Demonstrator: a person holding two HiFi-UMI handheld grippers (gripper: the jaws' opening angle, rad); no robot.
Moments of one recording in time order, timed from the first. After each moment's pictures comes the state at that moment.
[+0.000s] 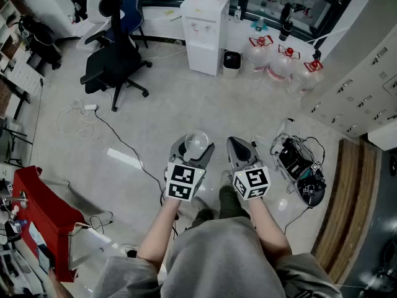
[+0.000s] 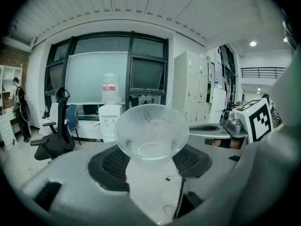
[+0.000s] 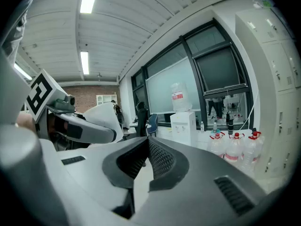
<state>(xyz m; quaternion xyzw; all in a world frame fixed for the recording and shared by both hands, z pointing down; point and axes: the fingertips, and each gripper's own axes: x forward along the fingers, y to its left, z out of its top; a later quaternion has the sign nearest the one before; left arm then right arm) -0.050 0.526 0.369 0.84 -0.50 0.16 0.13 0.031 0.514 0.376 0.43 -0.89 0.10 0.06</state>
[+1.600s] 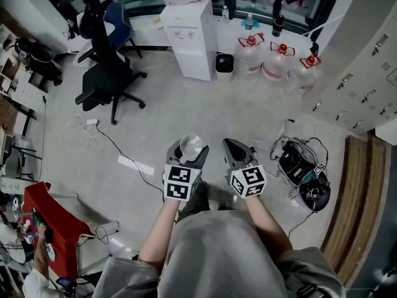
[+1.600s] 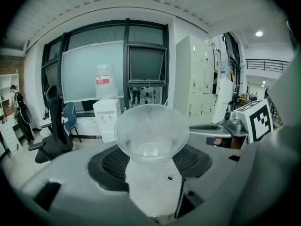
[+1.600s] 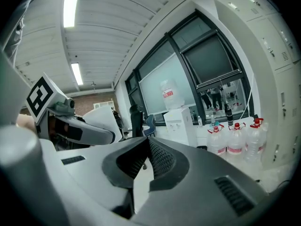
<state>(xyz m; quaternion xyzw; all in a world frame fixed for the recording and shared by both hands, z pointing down) 0.033 0.435 0.391 0.82 -0.51 0.22 0.14 0.118 0.422 0.405 0.42 -0.89 0.16 0.02</state>
